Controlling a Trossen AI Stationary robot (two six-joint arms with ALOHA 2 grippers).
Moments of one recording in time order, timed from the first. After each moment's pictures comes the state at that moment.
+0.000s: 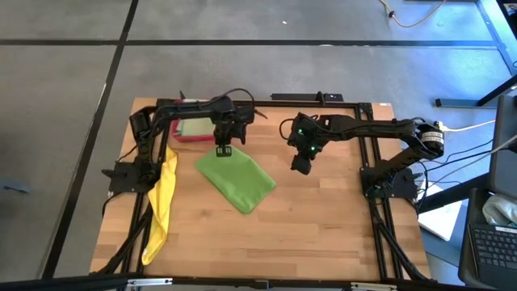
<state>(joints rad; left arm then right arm) 0.43 1.89 1.48 -1.28 -0.04 0.27 -0.29 1.50 1.06 -0.69 -0.45 0.28</state>
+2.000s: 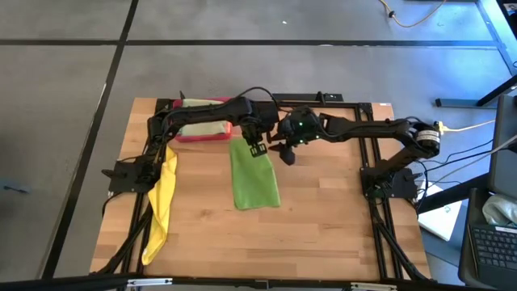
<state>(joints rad) 0.30 2.05 1.87 -1.18 -0.04 -0.08 -0.31 1.53 0.99 -0.09 -0.26 0.05</state>
